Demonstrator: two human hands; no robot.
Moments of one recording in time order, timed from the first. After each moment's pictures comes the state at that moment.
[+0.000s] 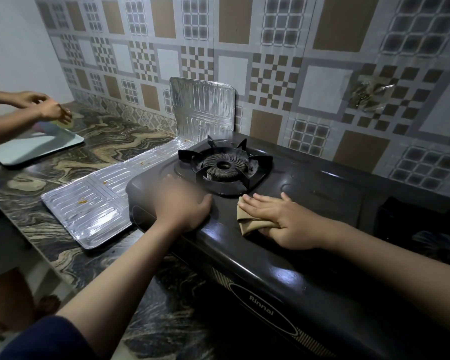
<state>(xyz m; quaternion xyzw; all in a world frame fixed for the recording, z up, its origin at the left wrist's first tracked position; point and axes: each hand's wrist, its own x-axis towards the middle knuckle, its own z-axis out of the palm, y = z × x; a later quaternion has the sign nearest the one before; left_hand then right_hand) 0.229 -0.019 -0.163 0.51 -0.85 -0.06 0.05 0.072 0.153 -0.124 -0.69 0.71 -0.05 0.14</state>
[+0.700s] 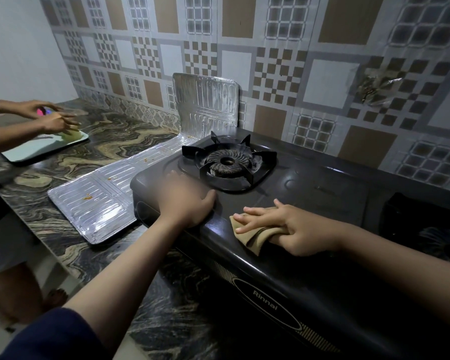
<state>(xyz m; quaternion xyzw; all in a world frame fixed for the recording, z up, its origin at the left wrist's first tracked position) 0.229 -0.020 -0.165 0.51 -0.85 -0.05 0.06 0.080 0.167 -0.120 -0.72 0.63 -0.13 0.28</state>
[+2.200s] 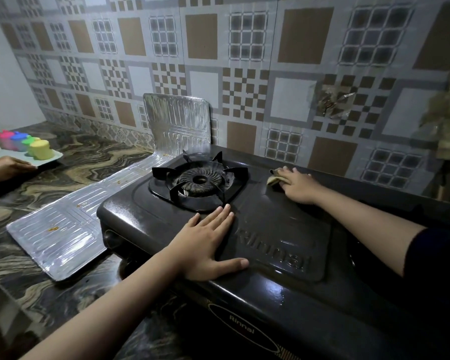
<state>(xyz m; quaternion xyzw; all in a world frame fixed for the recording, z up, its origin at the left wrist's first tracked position) 0.211 0.032 -0.165 0.13 -0.99 -0.05 0.00 -0.058 0.126 -0.121 -0.44 0.88 -0.12 0.12</state>
